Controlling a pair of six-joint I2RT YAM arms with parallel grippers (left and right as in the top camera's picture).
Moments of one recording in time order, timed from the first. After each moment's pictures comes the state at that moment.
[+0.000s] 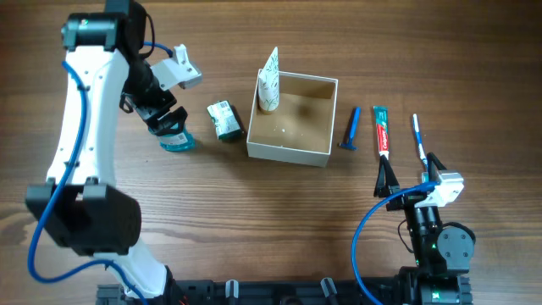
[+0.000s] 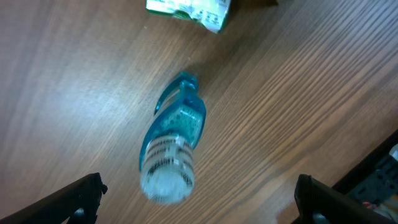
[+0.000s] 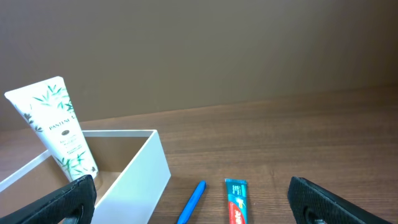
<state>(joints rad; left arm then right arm) -0.02 1.90 1.91 -1.59 0.10 0.91 -0.04 0.02 0.01 0.00 -0.13 0.17</state>
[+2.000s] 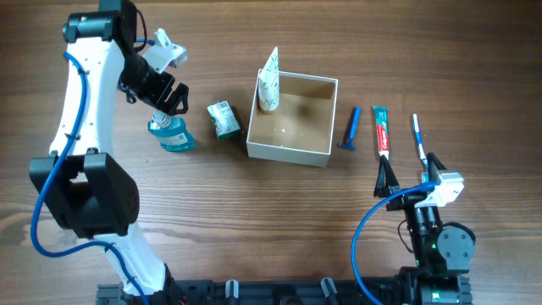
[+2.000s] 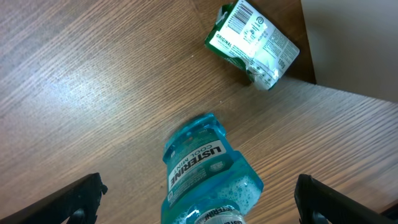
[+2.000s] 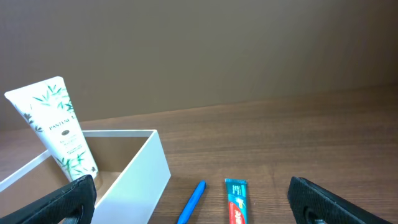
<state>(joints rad) 0.05 2.01 1.91 -1.42 0.19 0.58 -0.04 0.02 0.01 0.00 -0.13 0.17</state>
